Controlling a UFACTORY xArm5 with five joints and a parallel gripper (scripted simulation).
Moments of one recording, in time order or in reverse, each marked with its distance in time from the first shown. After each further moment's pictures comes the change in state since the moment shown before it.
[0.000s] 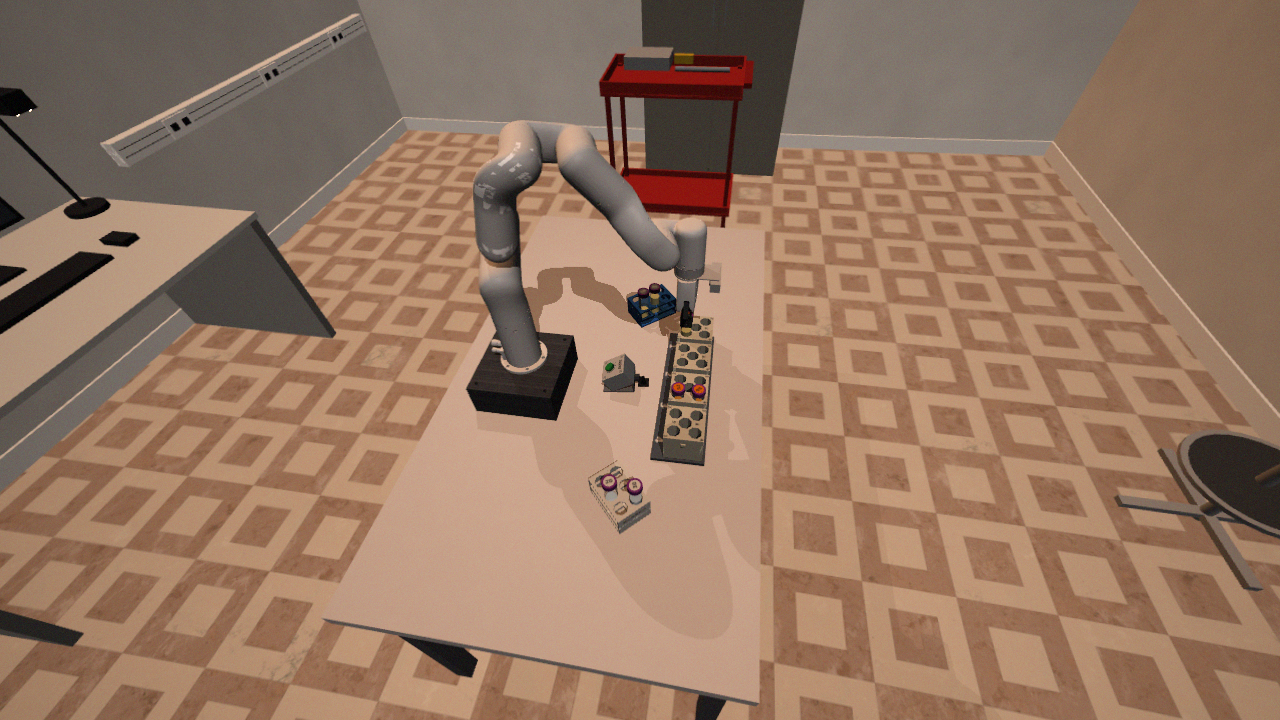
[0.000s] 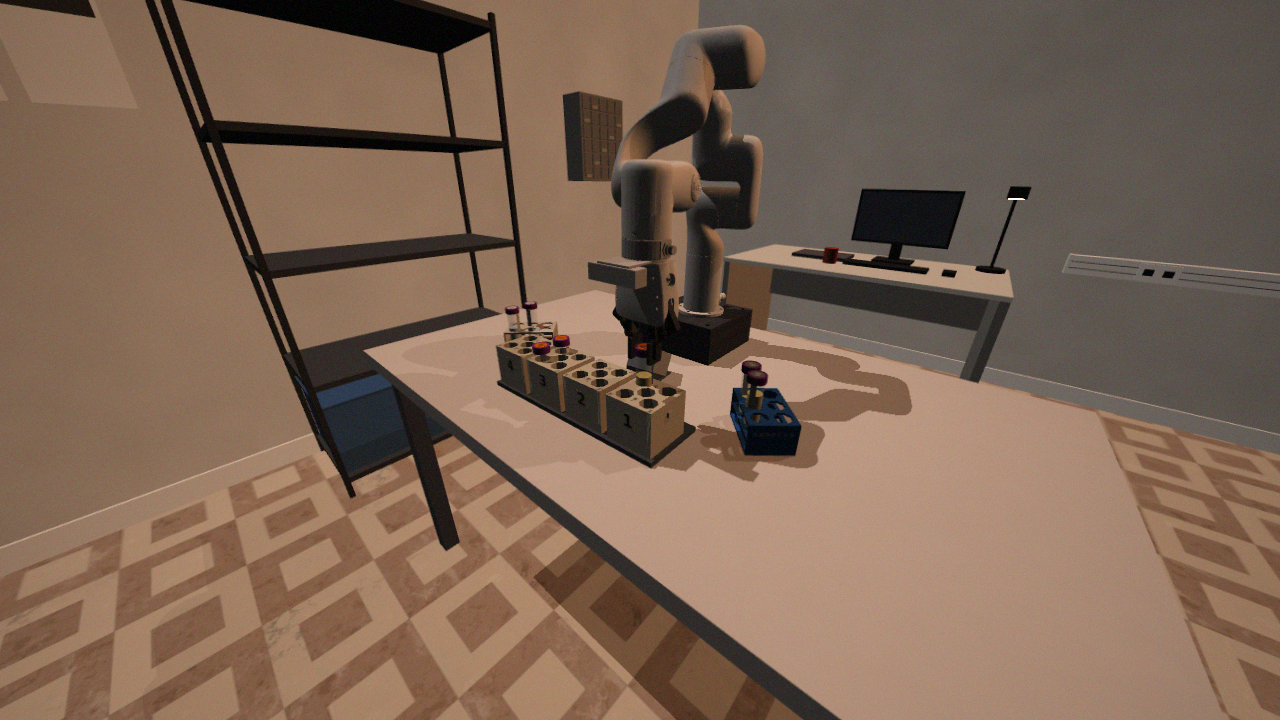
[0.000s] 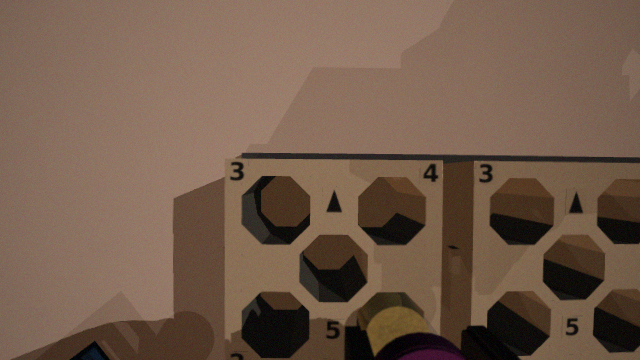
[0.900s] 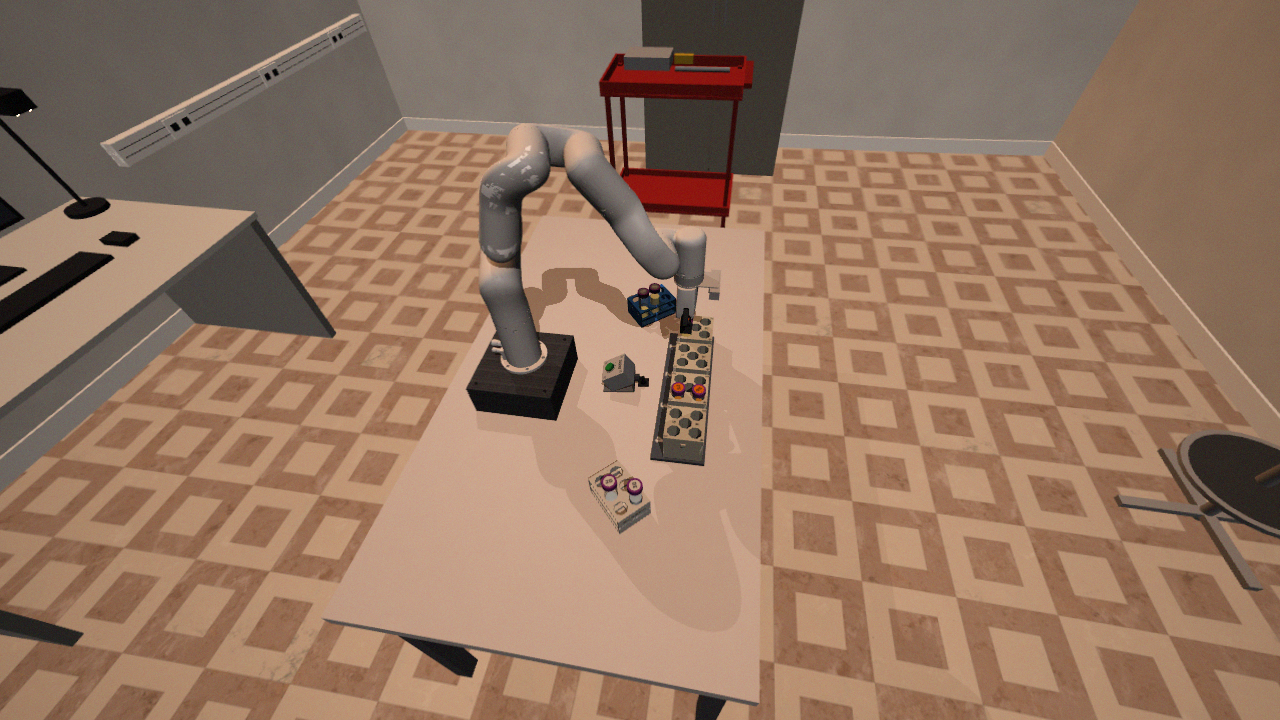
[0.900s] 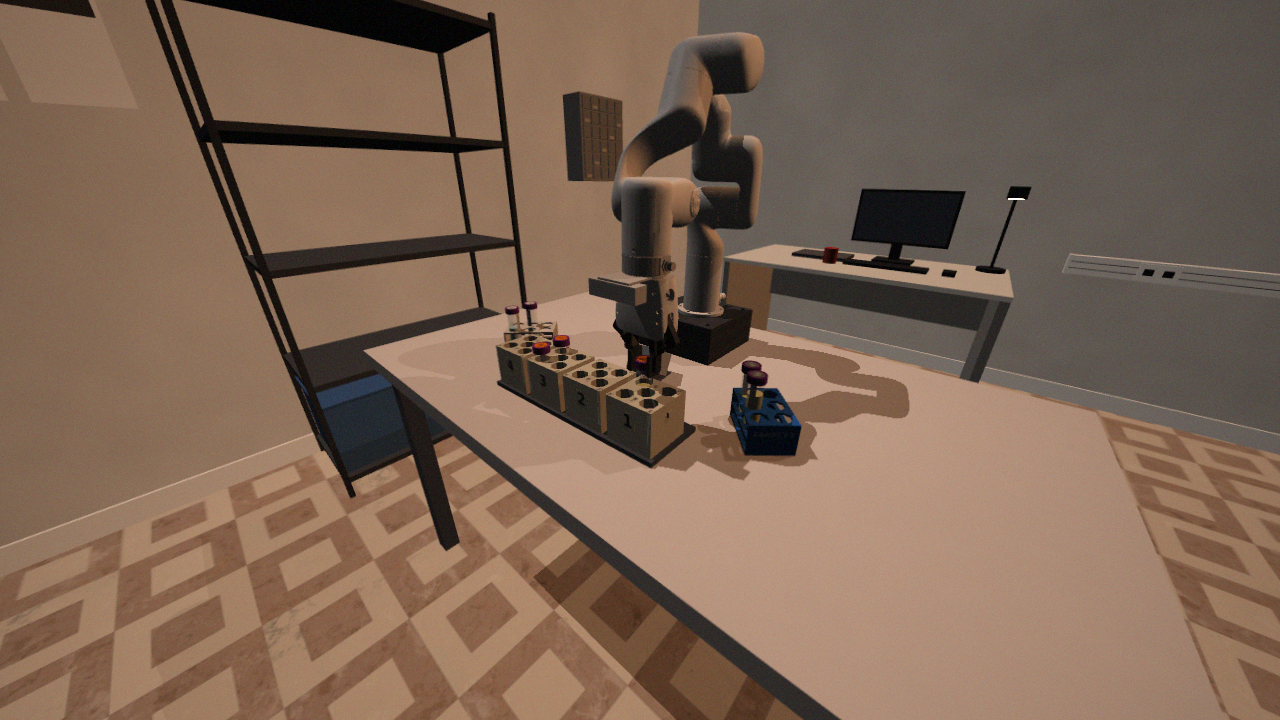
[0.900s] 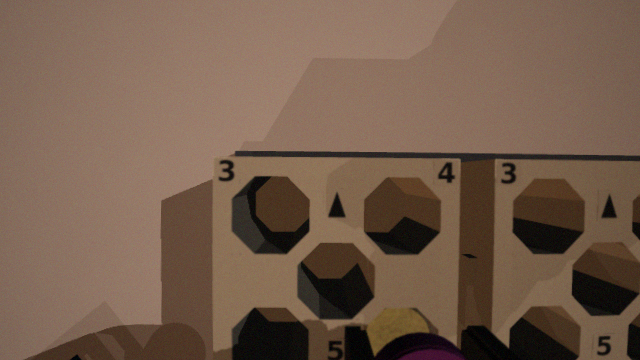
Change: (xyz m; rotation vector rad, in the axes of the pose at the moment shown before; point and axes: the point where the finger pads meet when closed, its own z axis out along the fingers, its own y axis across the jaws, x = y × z) arm 0.000 0.000 0.023 0.000 0.000 0.000
